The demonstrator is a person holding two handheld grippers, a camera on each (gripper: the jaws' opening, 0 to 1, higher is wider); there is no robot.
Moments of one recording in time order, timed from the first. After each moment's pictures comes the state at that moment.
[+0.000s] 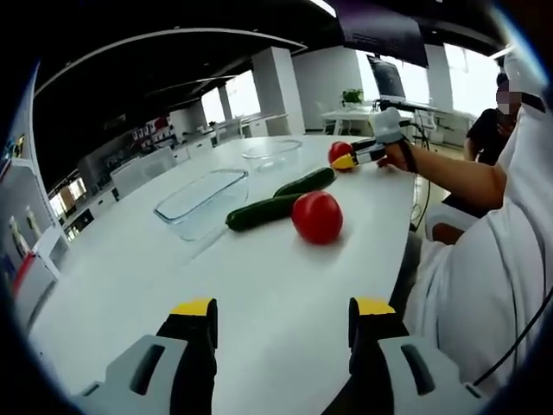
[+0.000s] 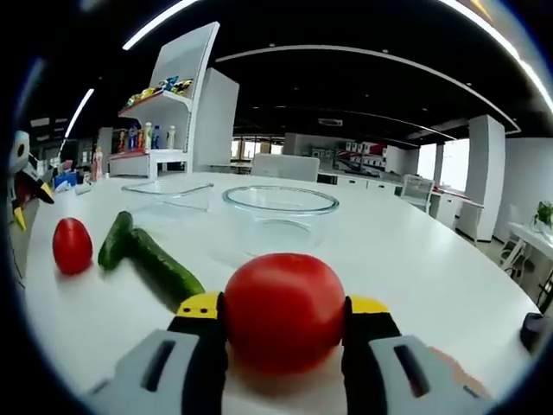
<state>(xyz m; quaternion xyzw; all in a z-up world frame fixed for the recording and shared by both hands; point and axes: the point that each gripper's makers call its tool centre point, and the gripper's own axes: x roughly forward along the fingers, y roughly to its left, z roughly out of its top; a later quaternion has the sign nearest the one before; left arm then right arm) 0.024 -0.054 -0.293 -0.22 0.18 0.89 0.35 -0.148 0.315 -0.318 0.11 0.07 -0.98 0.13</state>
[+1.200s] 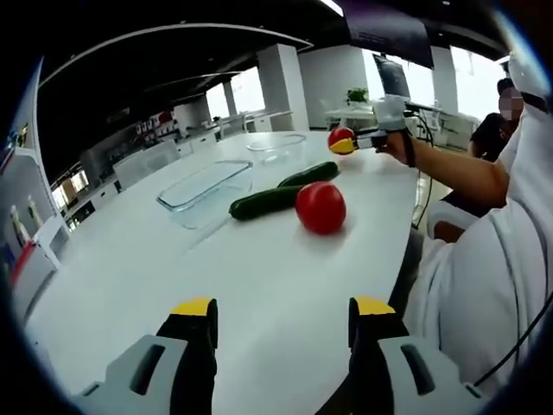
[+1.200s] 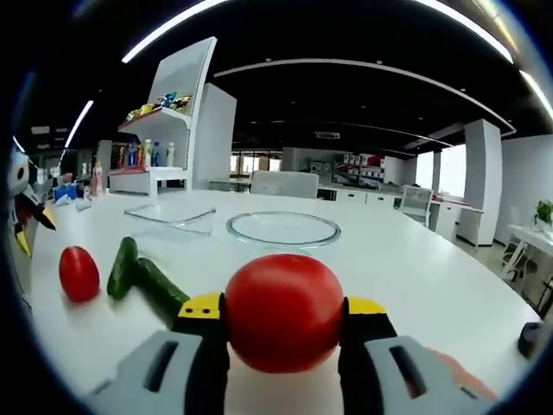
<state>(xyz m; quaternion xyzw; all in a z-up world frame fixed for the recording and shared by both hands) 0.026 -0.064 -0.302 -0.23 0.17 0.89 0.34 -0.156 0.300 -0.286 0.08 0.05 -0.99 0.14</state>
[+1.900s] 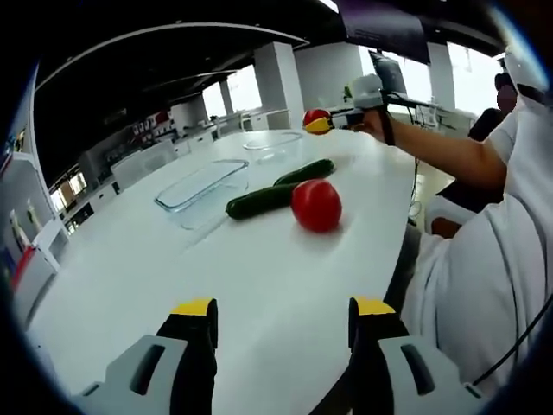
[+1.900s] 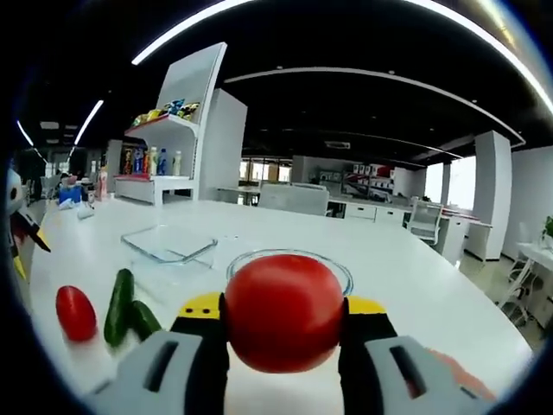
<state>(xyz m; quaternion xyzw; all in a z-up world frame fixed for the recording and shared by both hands) 0.030 -0.062 -0.300 -0.23 0.18 0.89 0.35 -0.207 0.280 -0.237 0.06 0.06 -0.98 0.16</state>
